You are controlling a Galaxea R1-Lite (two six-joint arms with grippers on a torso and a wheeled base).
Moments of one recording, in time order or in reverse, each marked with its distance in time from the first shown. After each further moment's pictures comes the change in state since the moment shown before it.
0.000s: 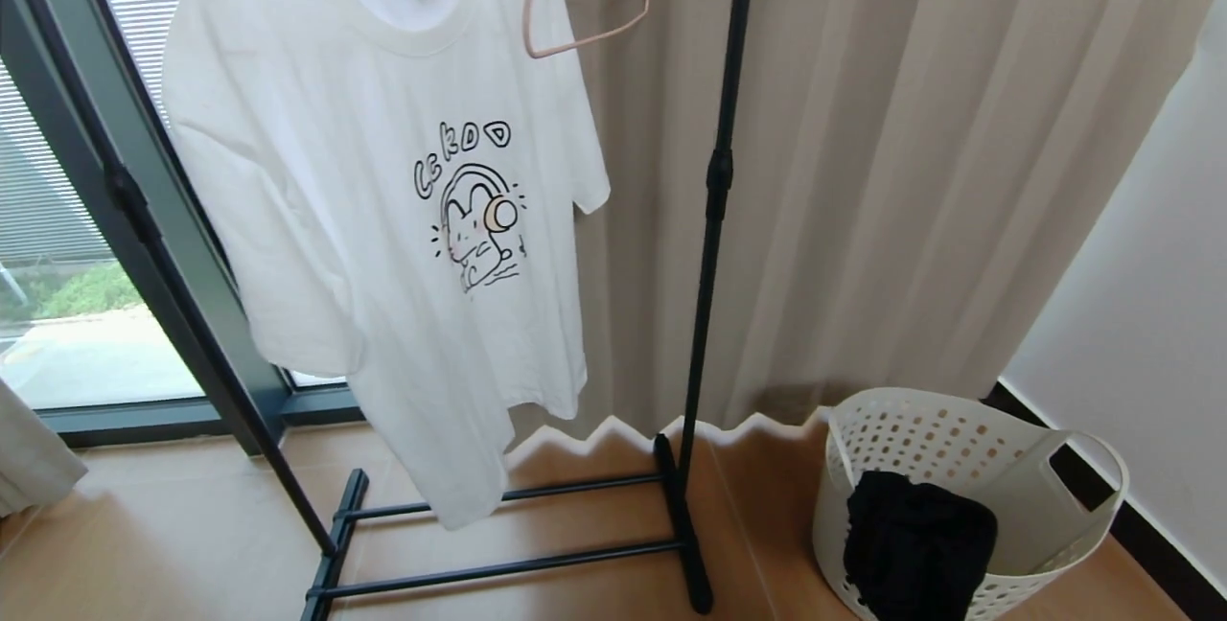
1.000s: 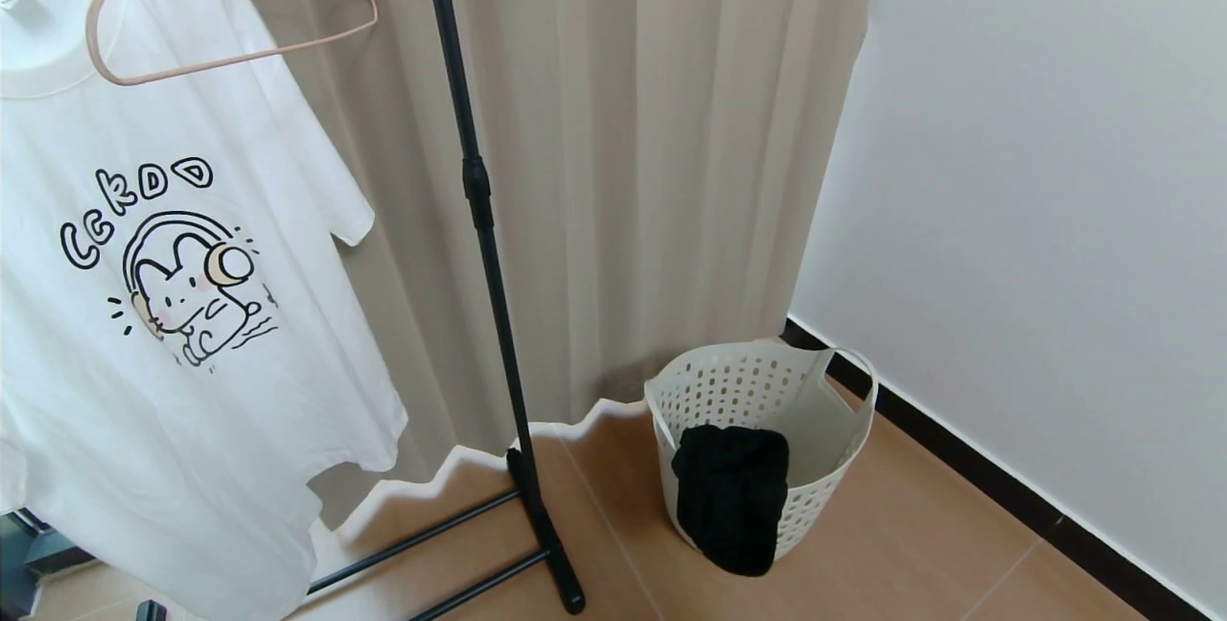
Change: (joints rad) left arm 0.001 0.000 0.000 -0.001 0.000 0.000; right arm 0.001 0.000 0.000 0.000 0.000 0.000
